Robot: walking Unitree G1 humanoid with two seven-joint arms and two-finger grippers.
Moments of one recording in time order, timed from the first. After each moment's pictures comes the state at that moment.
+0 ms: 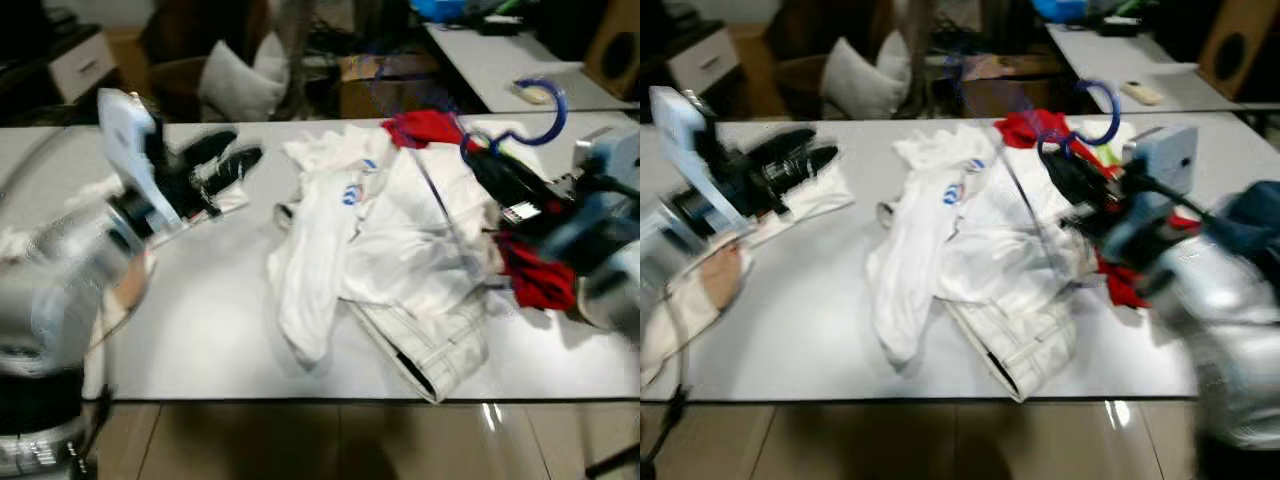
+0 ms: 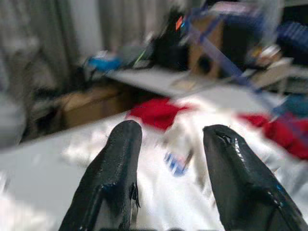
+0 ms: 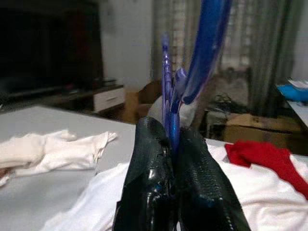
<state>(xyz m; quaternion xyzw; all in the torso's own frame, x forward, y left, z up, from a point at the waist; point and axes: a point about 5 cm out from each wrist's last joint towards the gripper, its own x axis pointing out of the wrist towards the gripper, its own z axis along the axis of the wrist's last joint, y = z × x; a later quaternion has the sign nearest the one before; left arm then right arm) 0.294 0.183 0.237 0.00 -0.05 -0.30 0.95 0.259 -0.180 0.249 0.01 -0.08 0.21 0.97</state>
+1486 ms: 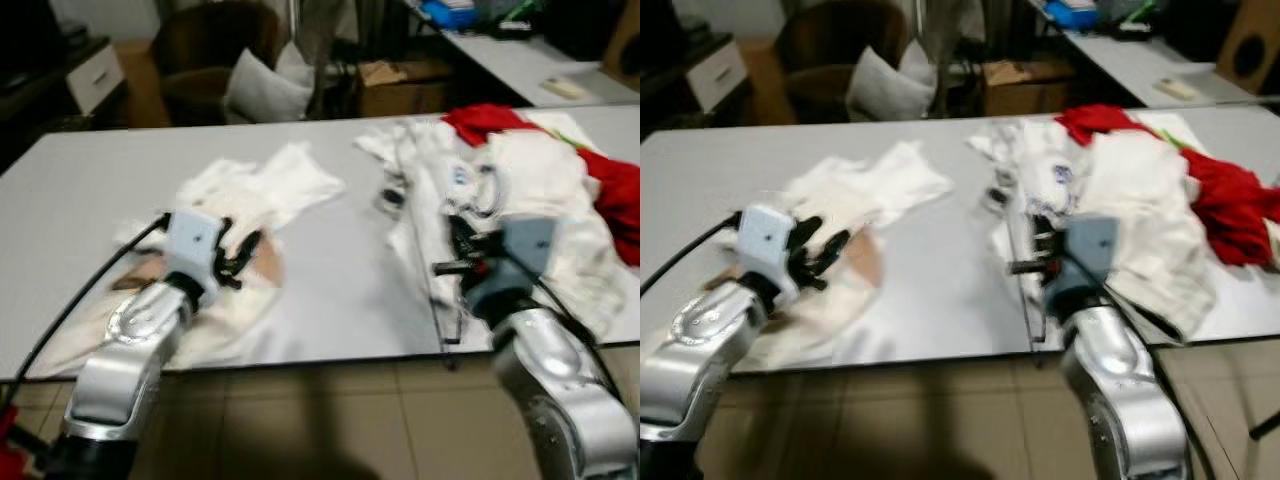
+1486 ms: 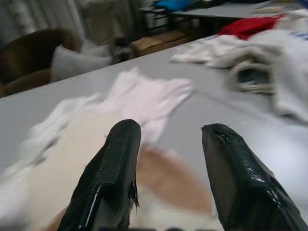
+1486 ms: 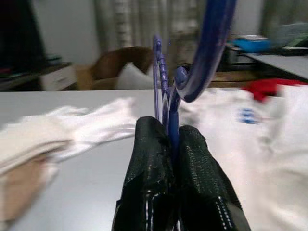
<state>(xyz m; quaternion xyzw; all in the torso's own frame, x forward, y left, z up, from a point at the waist) 0.282 0.175 0.154 0.08 0.04 -0.17 0.98 0.248 -0.149 0.176 0.02 0.00 0.08 1.00</state>
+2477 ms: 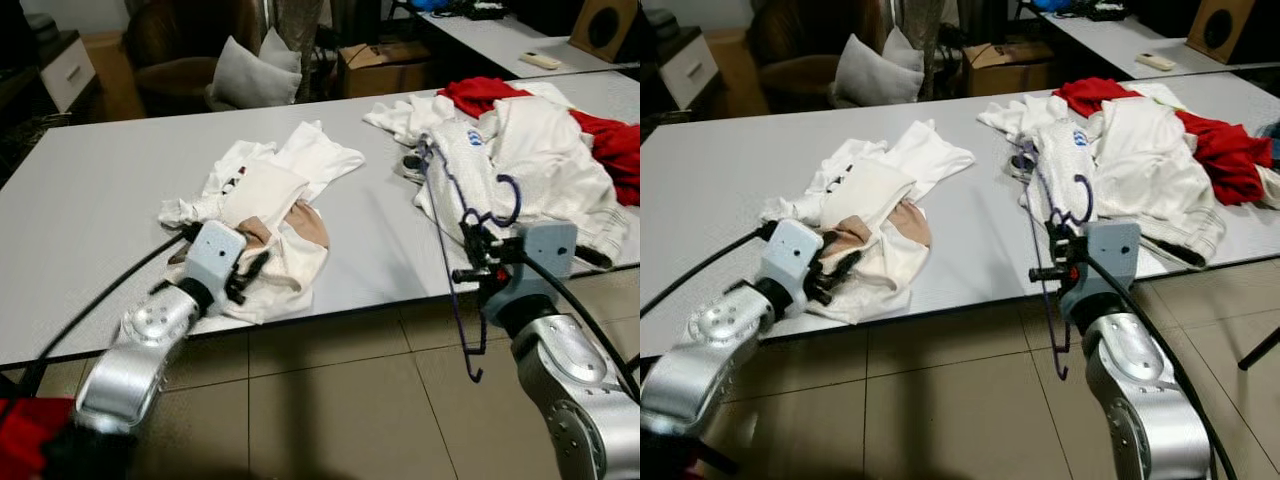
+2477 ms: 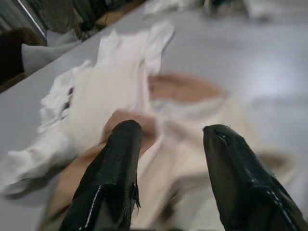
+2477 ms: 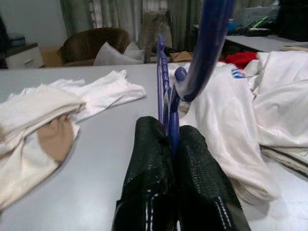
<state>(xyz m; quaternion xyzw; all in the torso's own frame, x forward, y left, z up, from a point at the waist) 0.292 0.176 0.137 0.21 0.09 -0.21 0.95 0.243 -0.174 0.168 -0.01 0.03 0.06 1.00</state>
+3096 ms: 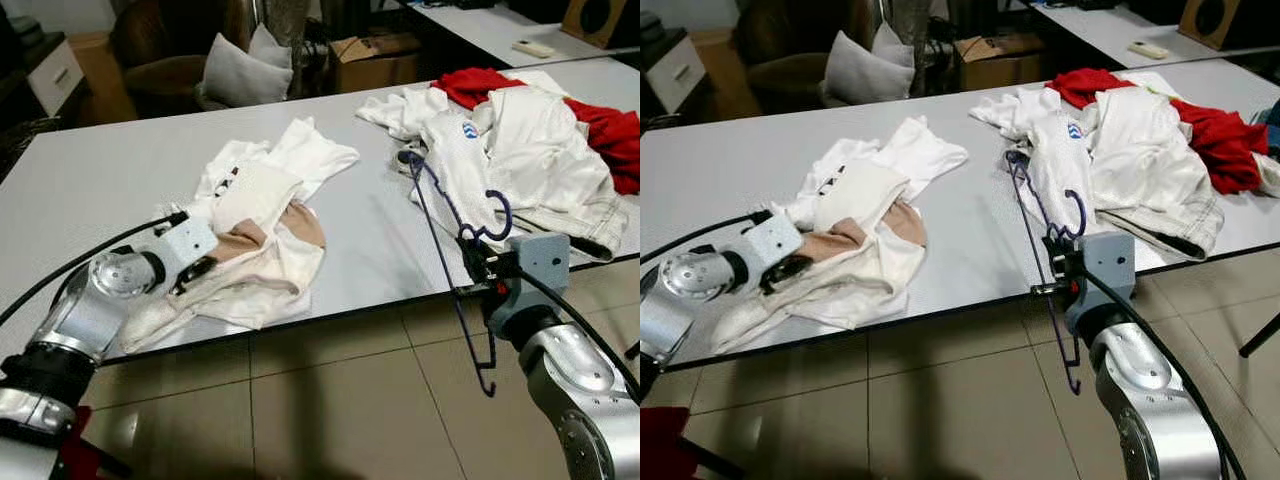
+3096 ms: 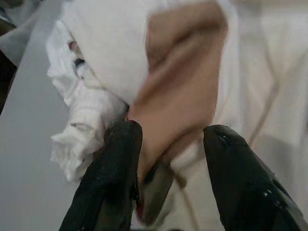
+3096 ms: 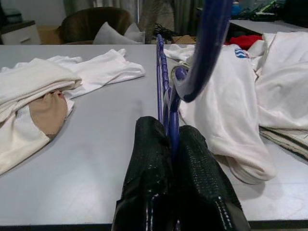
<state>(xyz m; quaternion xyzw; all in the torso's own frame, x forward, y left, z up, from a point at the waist) 0.331 0.240 0.129 0.42 0.20 -0.26 0.85 0.238 -0.178 0.161 -0.03 0.05 0.07 1.00</state>
